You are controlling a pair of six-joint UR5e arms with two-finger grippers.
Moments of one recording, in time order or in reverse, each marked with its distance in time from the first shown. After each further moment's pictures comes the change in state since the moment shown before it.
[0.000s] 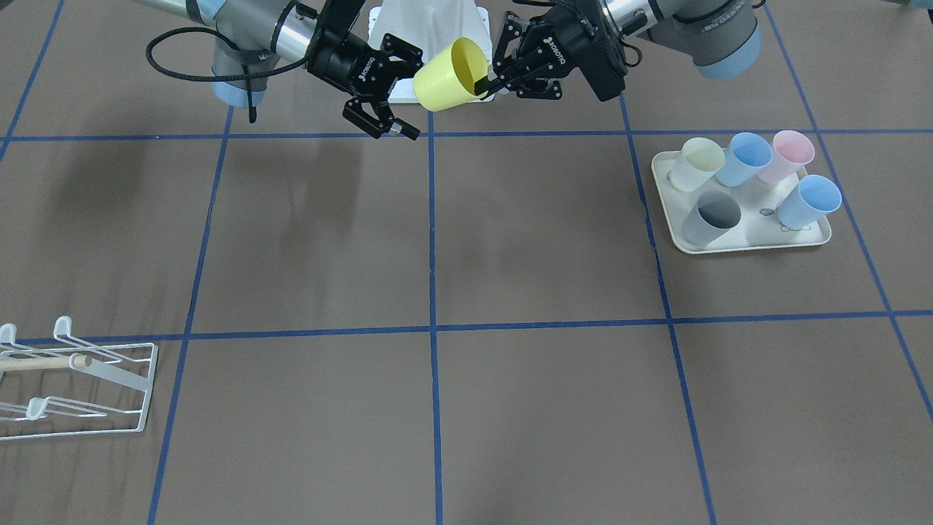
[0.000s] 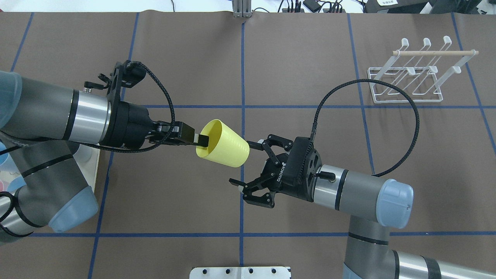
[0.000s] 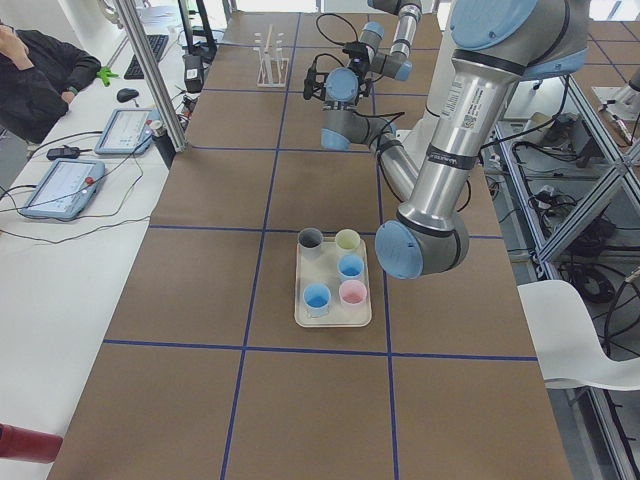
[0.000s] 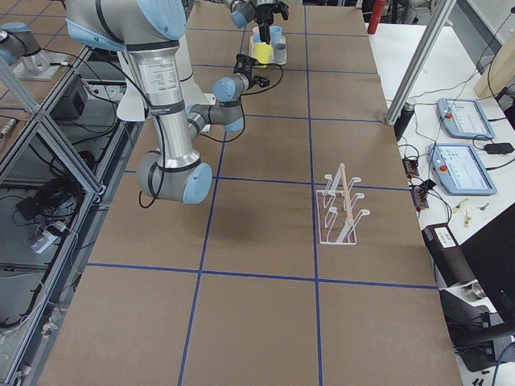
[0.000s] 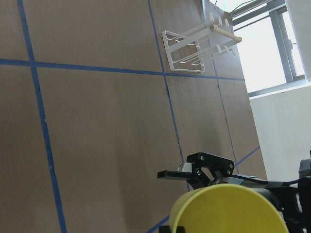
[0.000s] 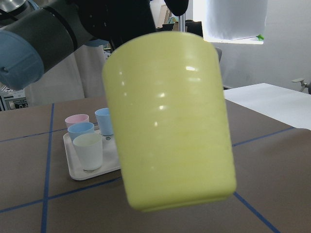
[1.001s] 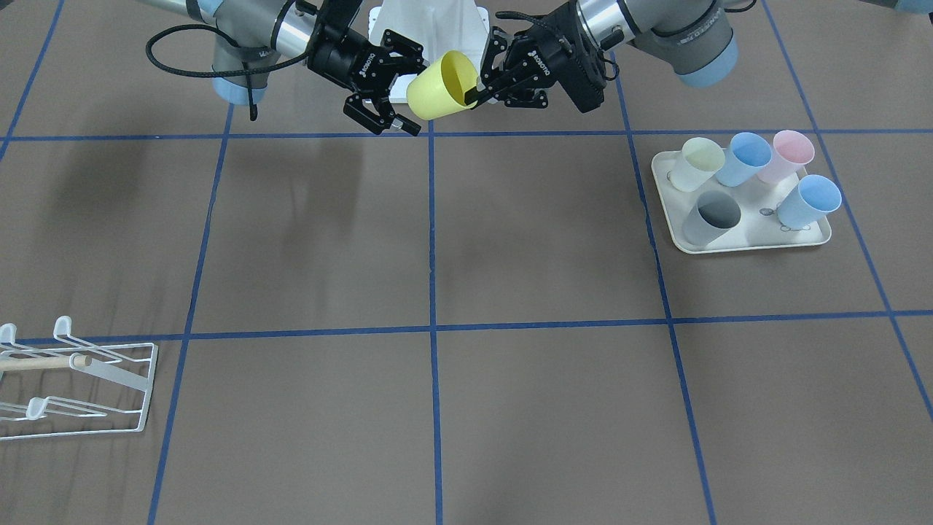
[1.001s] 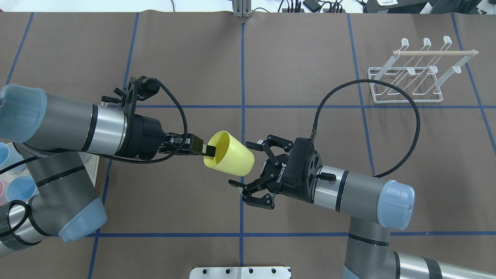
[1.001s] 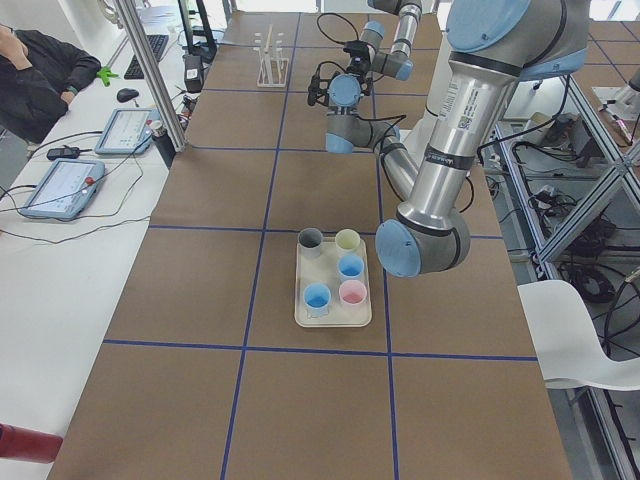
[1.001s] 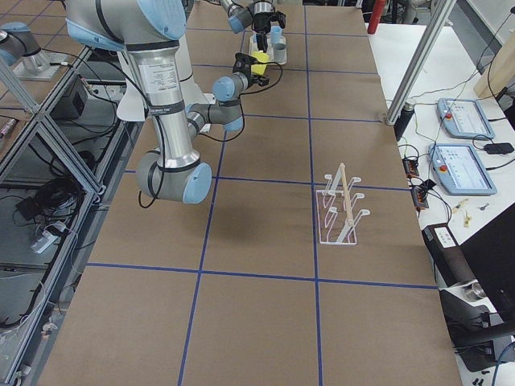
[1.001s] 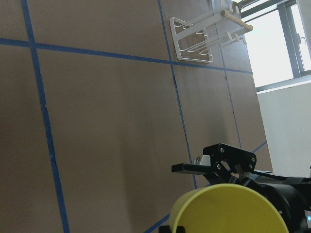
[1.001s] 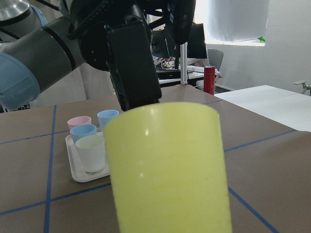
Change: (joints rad) left arm 0.048 -0.002 0.033 -0.001 0.040 0.006; right arm -0.003 -0.001 0.008 0.000 0.000 -0.004
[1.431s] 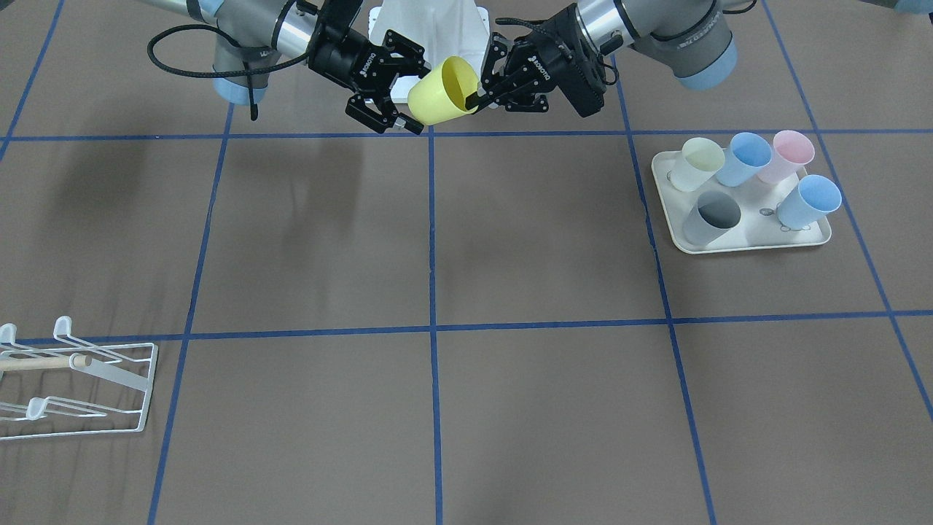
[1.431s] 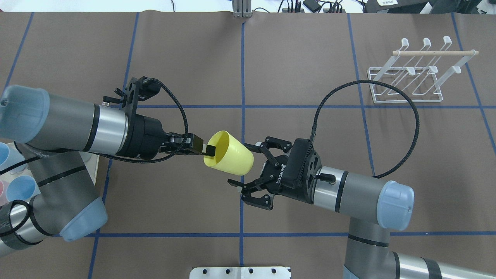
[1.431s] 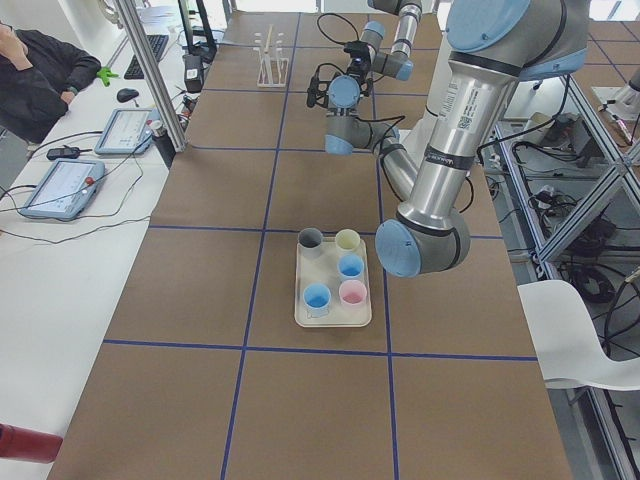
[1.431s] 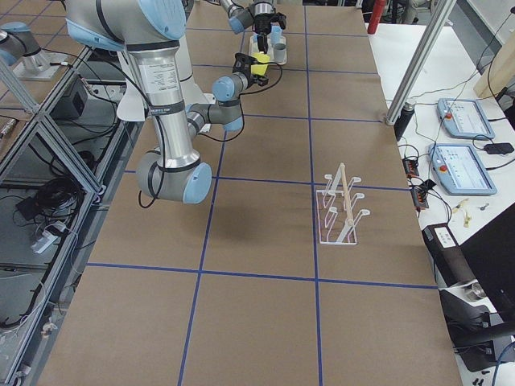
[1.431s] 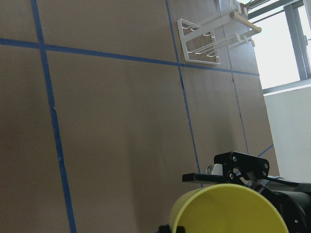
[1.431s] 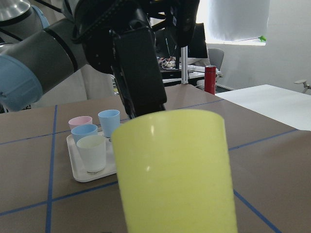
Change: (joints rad) left arm 0.001 0.000 0.007 0.001 0.003 0.001; right arm -0.002 0.001 -0.001 0.000 0.000 0.002
